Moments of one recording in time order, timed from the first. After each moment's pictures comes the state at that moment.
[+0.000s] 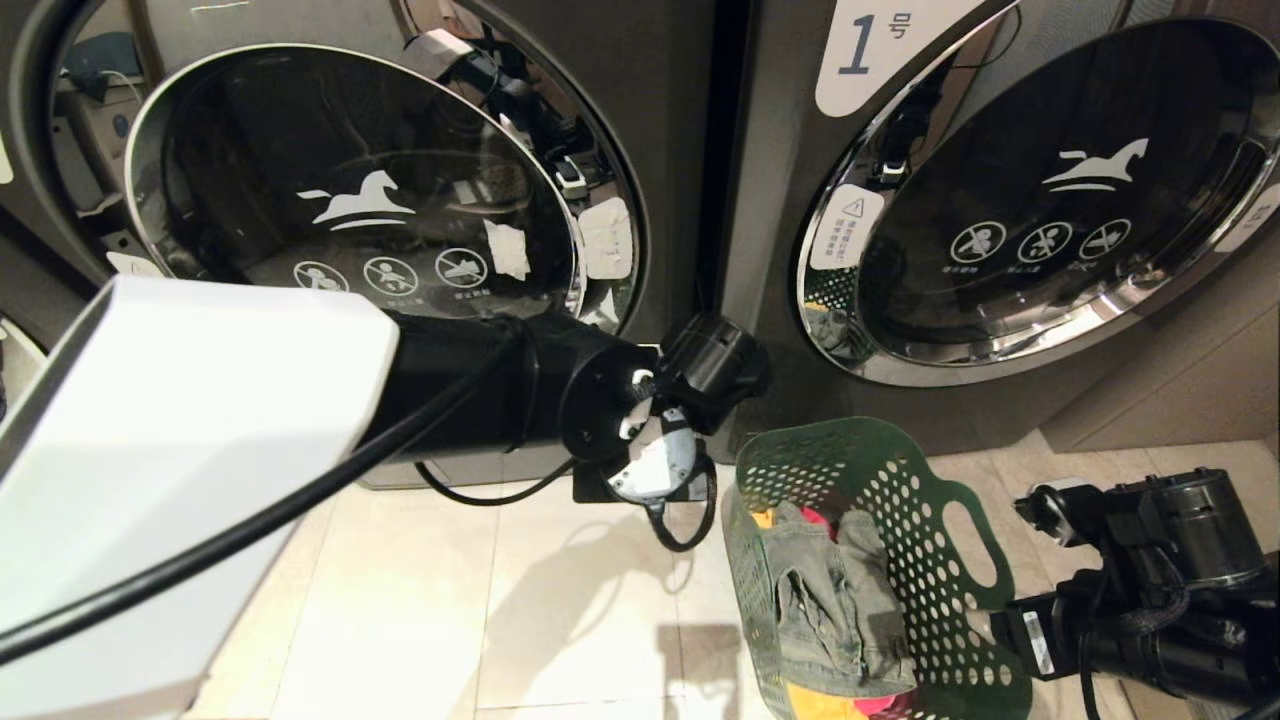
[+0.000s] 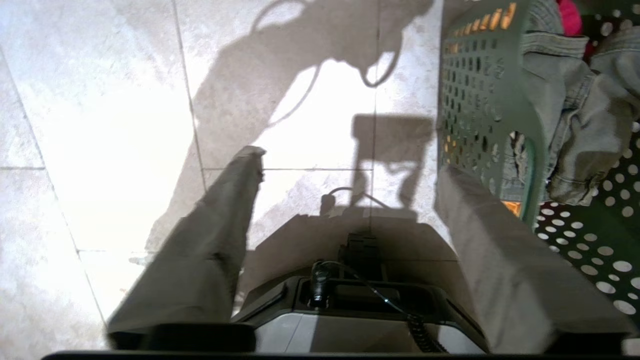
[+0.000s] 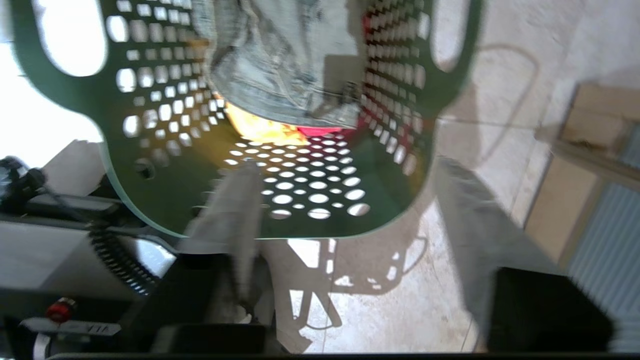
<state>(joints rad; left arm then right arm) -0.87 2.17 -1.83 0.63 0.56 -0.64 0.26 1.54 -0.44 -0.32 -0.16 0.05</state>
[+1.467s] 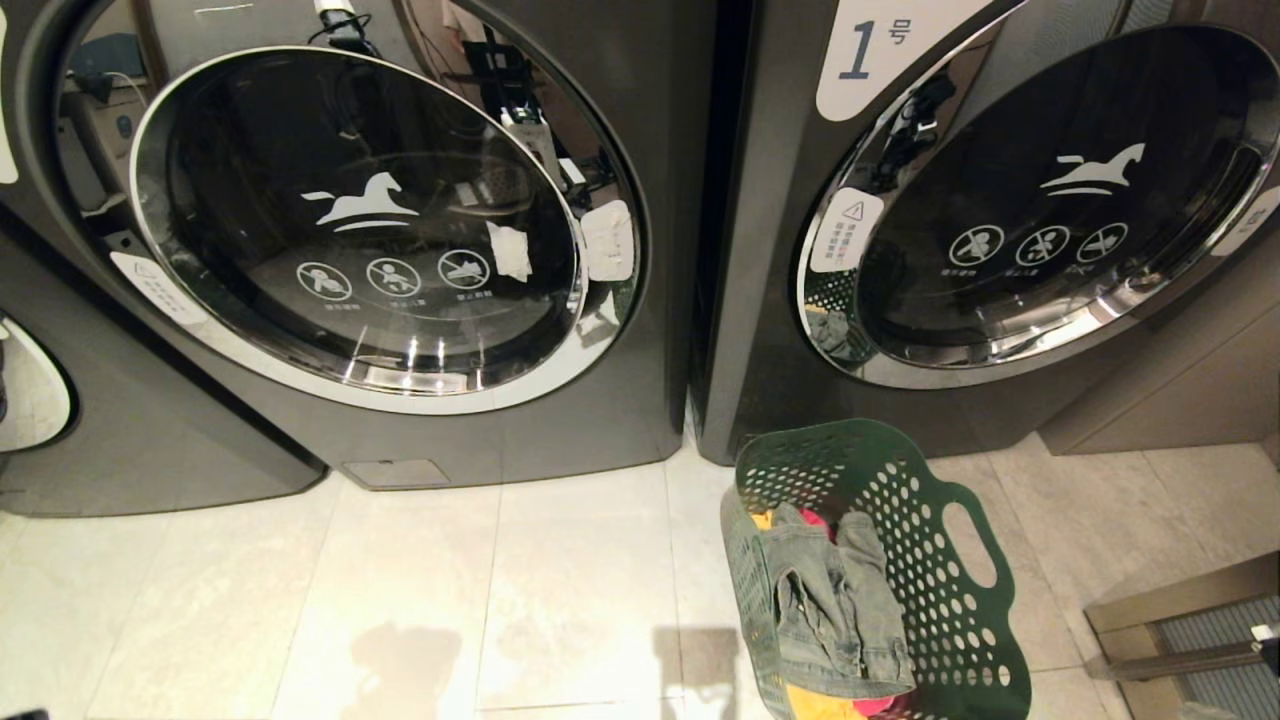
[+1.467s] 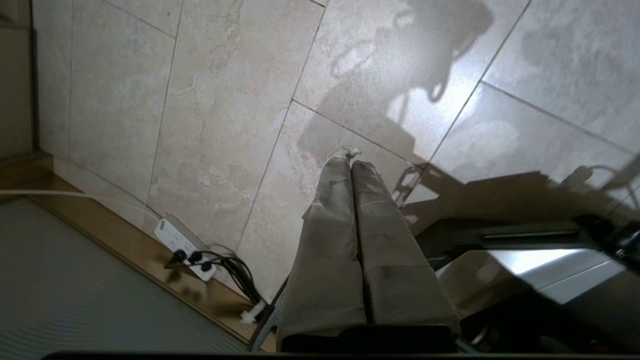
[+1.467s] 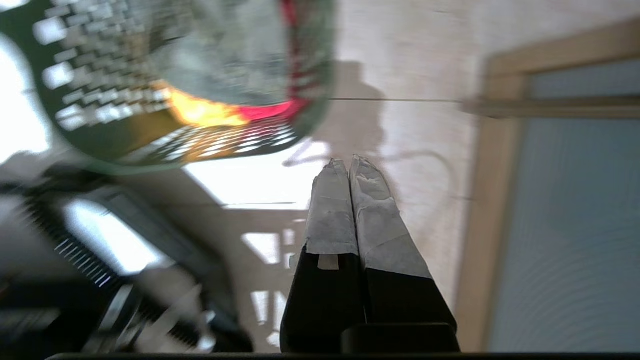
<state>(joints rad) -0.16 0.94 -0.56 0.60 0.54 -0.45 -0.03 0.98 -0.06 -0.31 -0.06 -0.12</state>
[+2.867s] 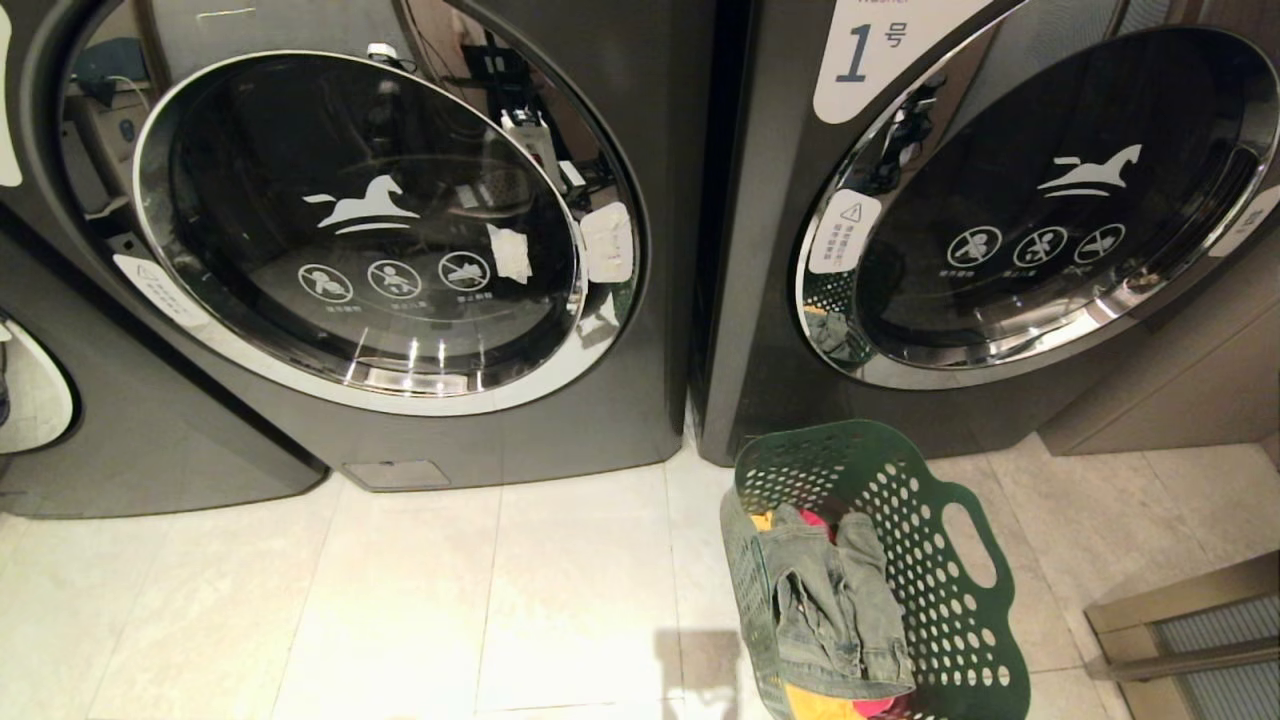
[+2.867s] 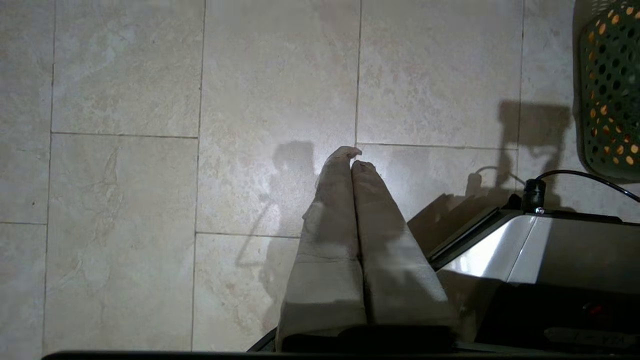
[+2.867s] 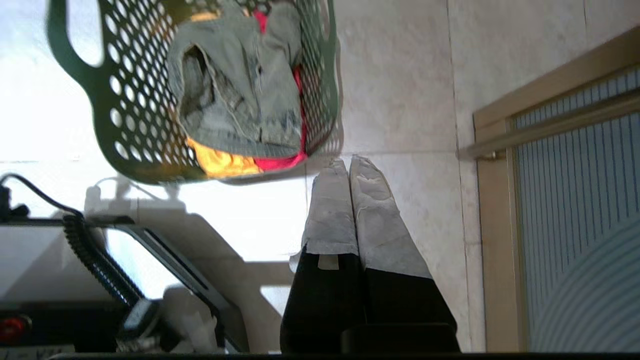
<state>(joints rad) 0.11 0.31 -0.08 0.21 0.00 0.03 -0.09 0.32 -0.01 0.02 0.02 -0.09</state>
